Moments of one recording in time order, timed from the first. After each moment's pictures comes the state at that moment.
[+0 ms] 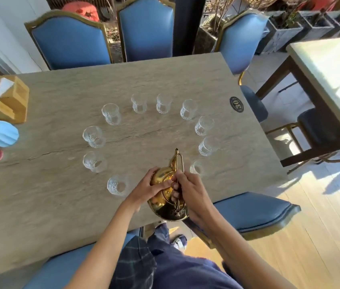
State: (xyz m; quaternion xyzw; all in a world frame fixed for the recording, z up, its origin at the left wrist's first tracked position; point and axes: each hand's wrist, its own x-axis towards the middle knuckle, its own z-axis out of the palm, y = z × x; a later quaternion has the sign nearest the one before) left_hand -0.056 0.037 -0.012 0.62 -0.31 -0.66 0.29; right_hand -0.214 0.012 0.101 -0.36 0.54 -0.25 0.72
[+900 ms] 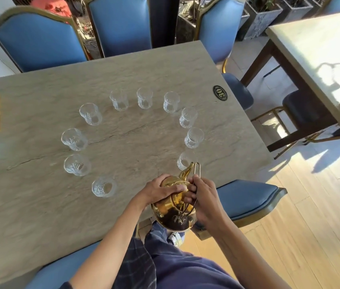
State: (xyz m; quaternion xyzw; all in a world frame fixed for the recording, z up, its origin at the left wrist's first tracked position) left_hand -0.115 0.013 -0.020 0.64 -0.39 -0.65 0.11; right_hand -0.276 0.014 0.074 -0.17 0.61 -0.34 0.70
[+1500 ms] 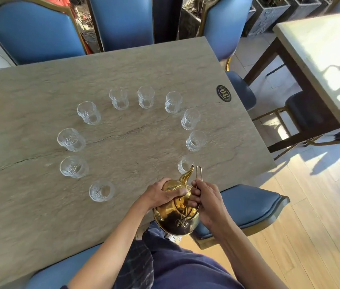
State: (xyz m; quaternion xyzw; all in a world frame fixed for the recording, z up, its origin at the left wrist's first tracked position) left_hand -0.117 -0.002 -0.033 0.65 -0.39 -0.64 0.07; right_hand -0.278 -0.010 0.070 -0.13 0.61 -0.33 0.71
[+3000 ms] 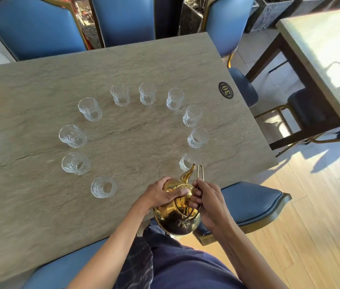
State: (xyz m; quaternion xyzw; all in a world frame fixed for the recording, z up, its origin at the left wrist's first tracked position) left_hand -0.118 0.006 -0.021 0.65 -0.40 -0.64 0.08; right_hand -0.275 0.000 0.075 -0.15 0.61 -0.32 0.71
